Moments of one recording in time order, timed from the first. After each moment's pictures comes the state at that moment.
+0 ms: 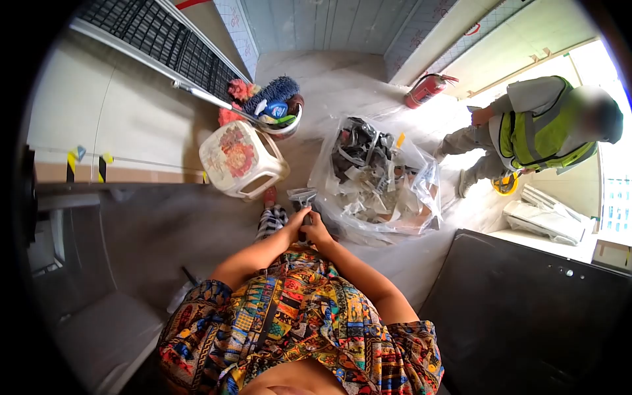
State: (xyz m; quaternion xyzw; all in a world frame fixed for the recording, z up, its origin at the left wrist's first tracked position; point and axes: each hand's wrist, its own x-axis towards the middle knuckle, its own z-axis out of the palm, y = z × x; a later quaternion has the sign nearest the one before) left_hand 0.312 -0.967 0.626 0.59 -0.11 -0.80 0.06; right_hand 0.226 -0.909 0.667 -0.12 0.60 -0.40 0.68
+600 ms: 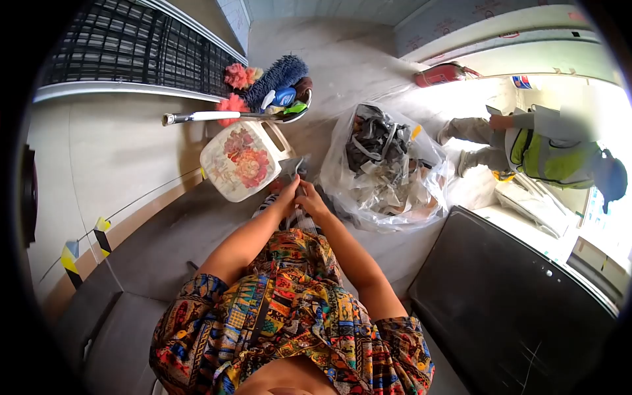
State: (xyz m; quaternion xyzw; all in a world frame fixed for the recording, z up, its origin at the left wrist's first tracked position) left_hand 0.367 -1.139 0.580 0.47 -0.12 -0.87 0.04; right_hand 0.263 -1.098 0.652 -0.10 0.61 -0.34 0.71
